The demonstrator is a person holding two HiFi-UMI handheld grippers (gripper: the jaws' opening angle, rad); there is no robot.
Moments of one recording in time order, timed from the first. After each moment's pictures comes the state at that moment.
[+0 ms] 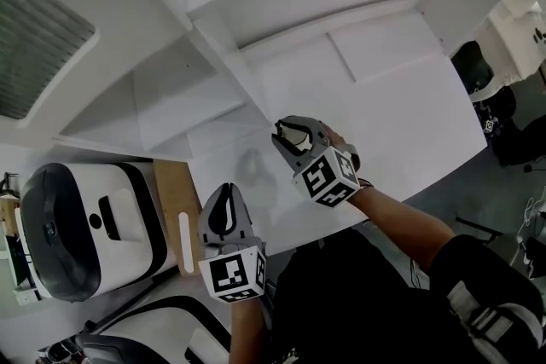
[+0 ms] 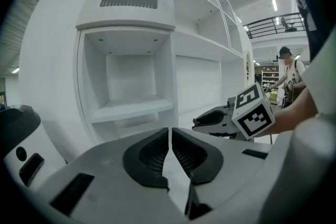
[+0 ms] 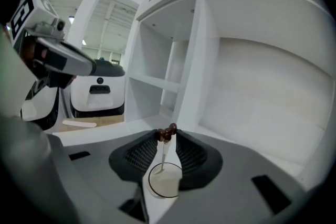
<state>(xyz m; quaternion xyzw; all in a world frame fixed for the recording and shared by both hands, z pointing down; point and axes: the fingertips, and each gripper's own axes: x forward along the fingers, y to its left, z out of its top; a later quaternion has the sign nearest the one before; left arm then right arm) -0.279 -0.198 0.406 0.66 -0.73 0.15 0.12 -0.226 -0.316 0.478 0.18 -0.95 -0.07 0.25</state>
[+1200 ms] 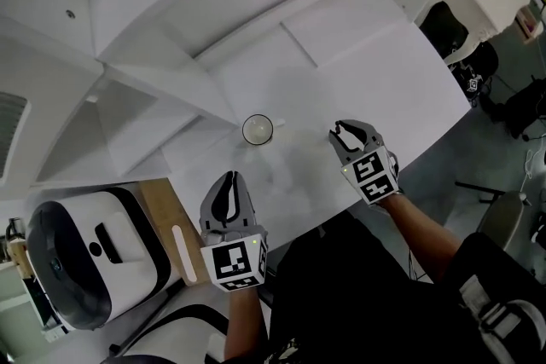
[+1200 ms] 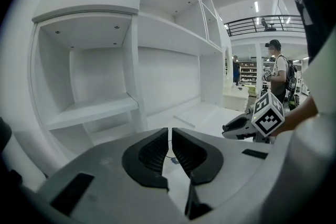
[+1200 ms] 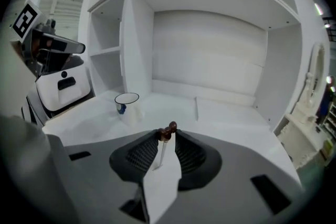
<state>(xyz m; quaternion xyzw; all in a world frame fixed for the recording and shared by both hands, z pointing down) -0.206 -0.244 0.424 0.73 -0.64 0.18 0.11 -0.009 -0.334 0.551 0.37 -0.87 0.09 0.32</state>
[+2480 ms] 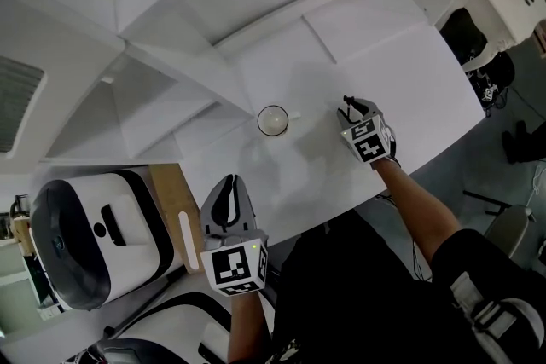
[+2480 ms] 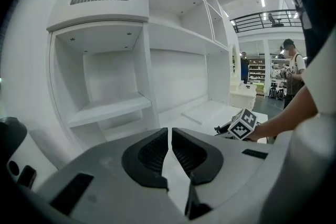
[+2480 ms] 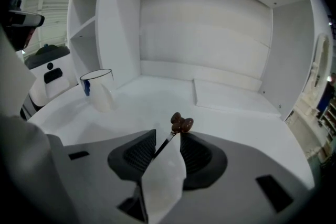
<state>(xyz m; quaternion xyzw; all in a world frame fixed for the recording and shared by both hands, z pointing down) -0.228 -0.217 0.413 0.70 -0.68 0.19 0.12 -0.015 -0.395 0.641 0.38 -0.84 0.11 0.37</state>
